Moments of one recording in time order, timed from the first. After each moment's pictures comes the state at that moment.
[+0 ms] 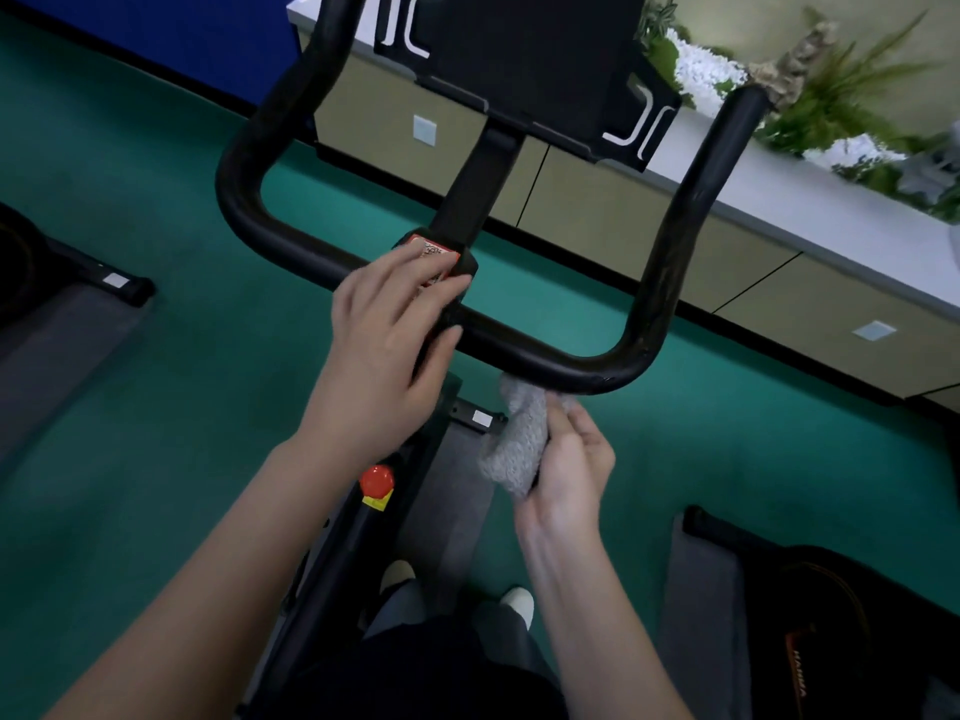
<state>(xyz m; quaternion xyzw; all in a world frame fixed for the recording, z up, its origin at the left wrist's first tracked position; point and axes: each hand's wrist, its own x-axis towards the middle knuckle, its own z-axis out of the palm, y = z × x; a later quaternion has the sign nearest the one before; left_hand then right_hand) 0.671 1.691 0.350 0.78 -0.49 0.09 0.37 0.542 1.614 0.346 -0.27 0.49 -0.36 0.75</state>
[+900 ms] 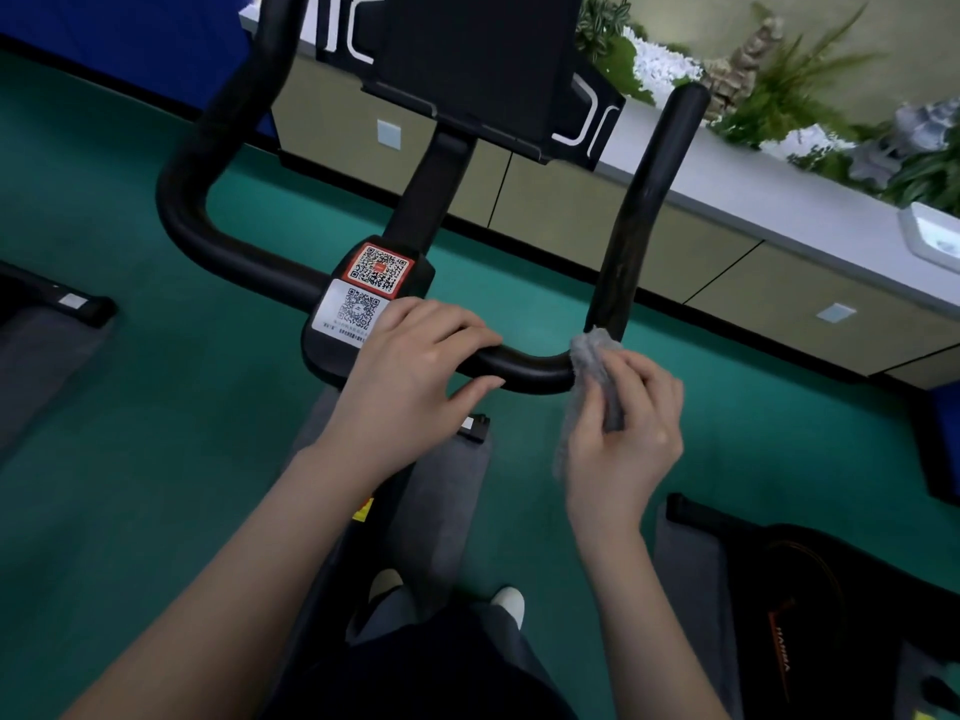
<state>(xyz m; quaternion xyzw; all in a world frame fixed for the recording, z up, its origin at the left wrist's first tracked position) 0.652 1.655 0.348 0.75 -0.57 0.07 0.32 0.507 1.566 0.347 -0.77 0.39 -0.48 0.17</state>
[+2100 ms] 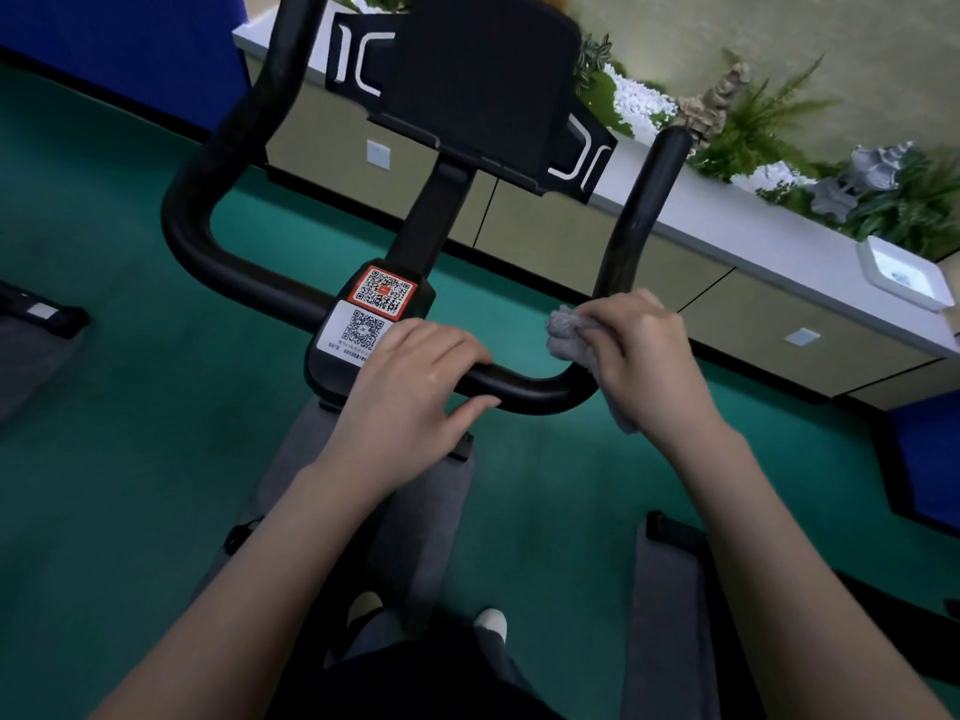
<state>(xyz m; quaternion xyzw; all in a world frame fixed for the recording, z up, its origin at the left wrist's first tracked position) 0.653 1.657 0.350 0.75 -0.57 0.04 0.32 0.527 1.486 0.403 -0.95 0.24 -0.16 0.11</state>
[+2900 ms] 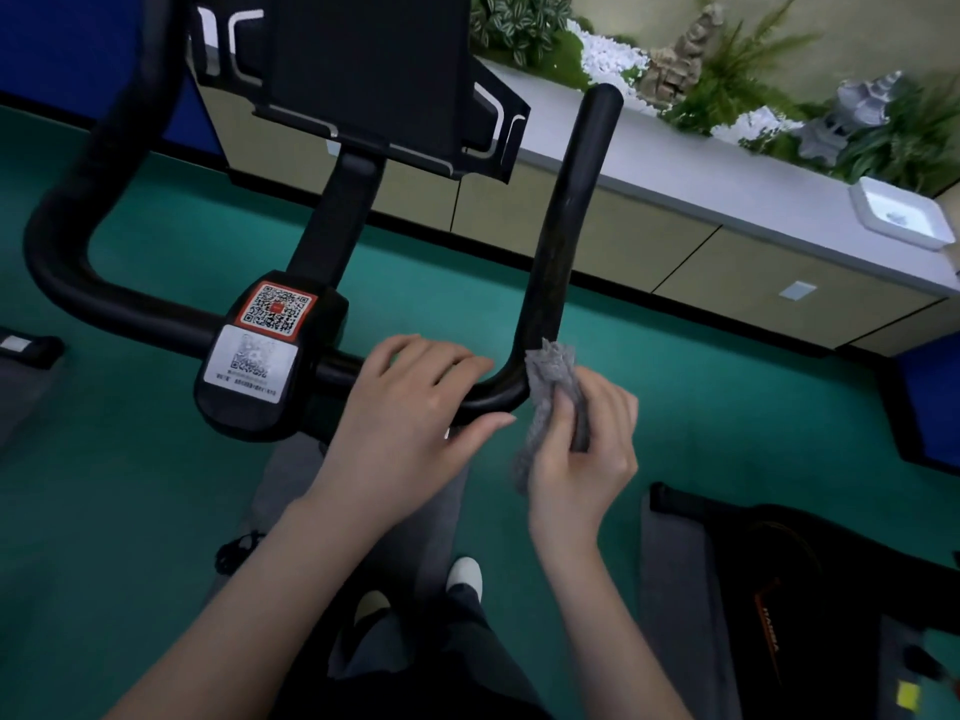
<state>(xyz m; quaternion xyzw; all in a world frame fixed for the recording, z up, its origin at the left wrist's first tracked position) 0.614 1.615 0.353 0.77 -0.58 0.06 0.26 0.496 1.532 0.326 -0.72 0.40 -0.53 0.19</state>
